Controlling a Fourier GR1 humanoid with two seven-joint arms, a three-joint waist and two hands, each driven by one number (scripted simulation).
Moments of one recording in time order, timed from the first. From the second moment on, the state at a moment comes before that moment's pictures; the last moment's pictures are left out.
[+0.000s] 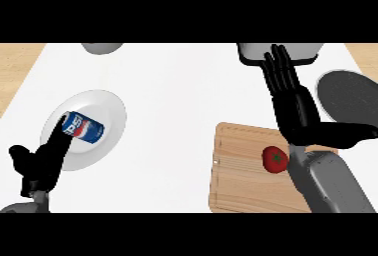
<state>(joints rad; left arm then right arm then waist) -0.02 0.35 0.00 -1.29 0.23 0.10 -0.02 -0.39 -0.24 0.24 -1.52 -0.37 -0.21 -0.17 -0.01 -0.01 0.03</state>
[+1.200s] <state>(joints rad) -0.18 0.35 -0.17 -1.56 0.09 0.03 0.17 -0.24 -0.67 0.38 -1.23 0.09 -0.19 0.30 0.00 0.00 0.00</state>
